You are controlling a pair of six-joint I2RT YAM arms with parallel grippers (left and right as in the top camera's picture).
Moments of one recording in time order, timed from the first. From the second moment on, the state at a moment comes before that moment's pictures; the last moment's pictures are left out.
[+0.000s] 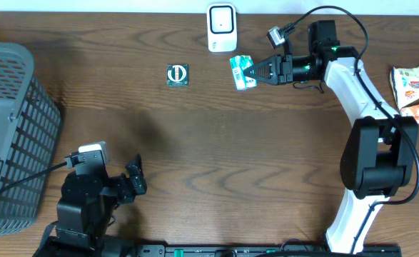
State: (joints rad) left arm -0.24 0.45 0.75 -0.91 -0.14 -0.36; right arm 0.08 2.07 1.64 -0.75 -1.53 -0.05
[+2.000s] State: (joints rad) left arm -0.24 0.45 0.75 -0.91 -0.14 -0.36; right arm 0.12 2.07 1.64 -0.75 -1.48 -0.05
